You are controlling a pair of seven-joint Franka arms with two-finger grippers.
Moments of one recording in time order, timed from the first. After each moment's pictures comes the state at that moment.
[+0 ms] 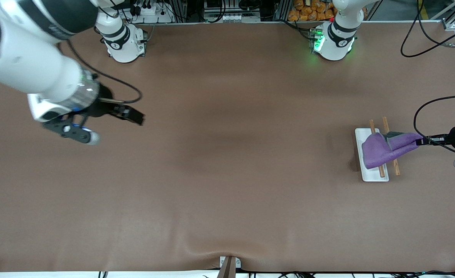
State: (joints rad) left arm 0.38 0.43 -0.06 -1.60 -0.14 1.76 0.31; right arm 0.22 0.40 0.15 -1.03 0.08 1.35 0.66
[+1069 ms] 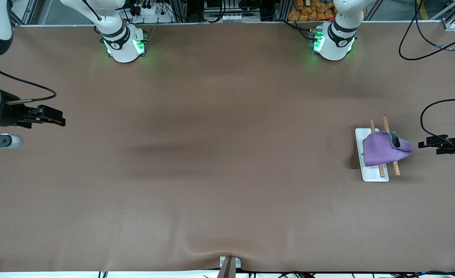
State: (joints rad) left arm 0.49 0.53 -0.07 -1.55 -0.22 1.85 0.75; right arm -0.08 0.29 0.15 -1.21 -0.01 1.36 0.01
